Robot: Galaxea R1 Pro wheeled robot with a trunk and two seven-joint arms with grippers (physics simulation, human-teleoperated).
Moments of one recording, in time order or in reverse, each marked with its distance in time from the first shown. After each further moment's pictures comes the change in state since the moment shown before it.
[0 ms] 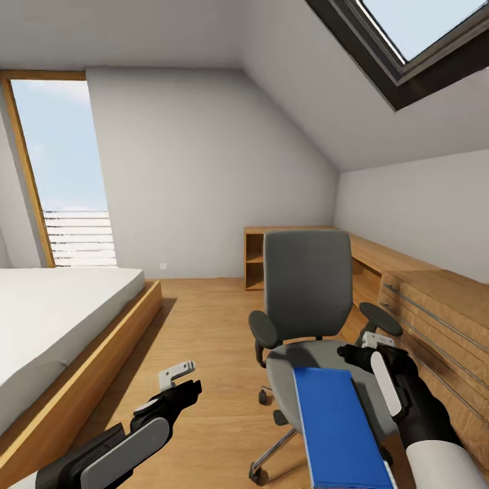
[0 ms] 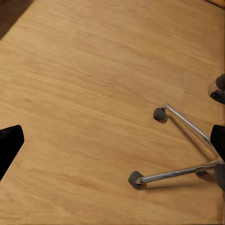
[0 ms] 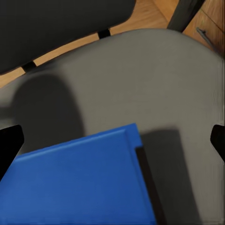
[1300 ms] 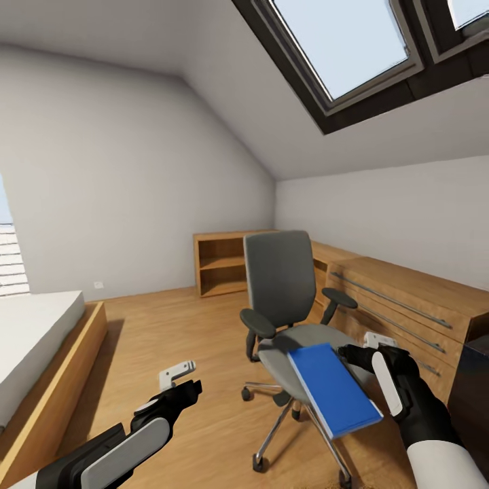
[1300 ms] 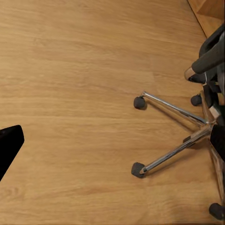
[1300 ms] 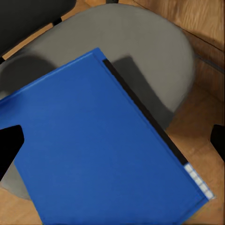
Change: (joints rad) left arm 0.000 -0.002 0.000 0.000 0.000 -0.001 0.000; right arm 0.000 -0.002 -0.007 0.001 0.000 -0.002 0.000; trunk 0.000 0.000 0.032
